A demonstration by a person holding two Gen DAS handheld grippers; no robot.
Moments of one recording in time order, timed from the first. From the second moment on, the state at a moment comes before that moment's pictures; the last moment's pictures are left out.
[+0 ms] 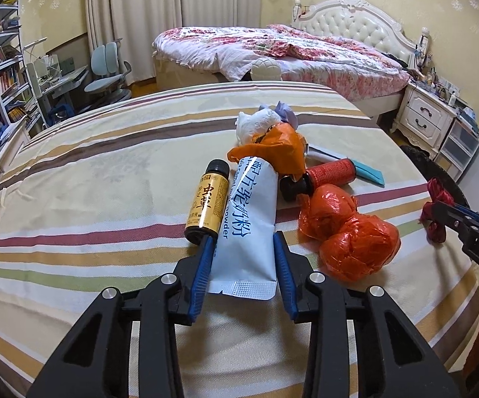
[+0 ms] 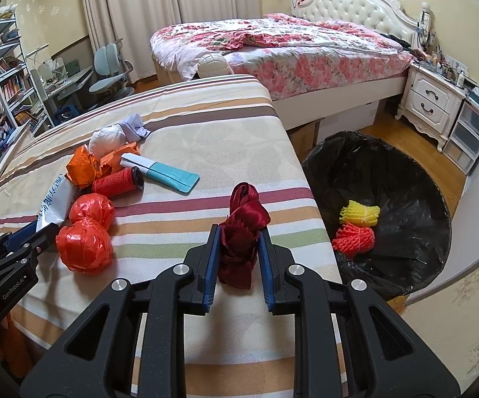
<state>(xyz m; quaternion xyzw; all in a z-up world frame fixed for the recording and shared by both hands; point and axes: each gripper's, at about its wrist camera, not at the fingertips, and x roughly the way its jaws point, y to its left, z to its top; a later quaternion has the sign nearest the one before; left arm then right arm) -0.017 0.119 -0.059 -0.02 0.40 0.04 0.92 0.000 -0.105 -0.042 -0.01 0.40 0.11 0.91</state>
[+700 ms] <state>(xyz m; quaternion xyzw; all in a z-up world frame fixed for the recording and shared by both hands) -0.025 0.085 0.004 -0.02 0.31 0.00 0.95 -0.006 -0.133 -0.006 0.00 0.36 0.08 0.93</state>
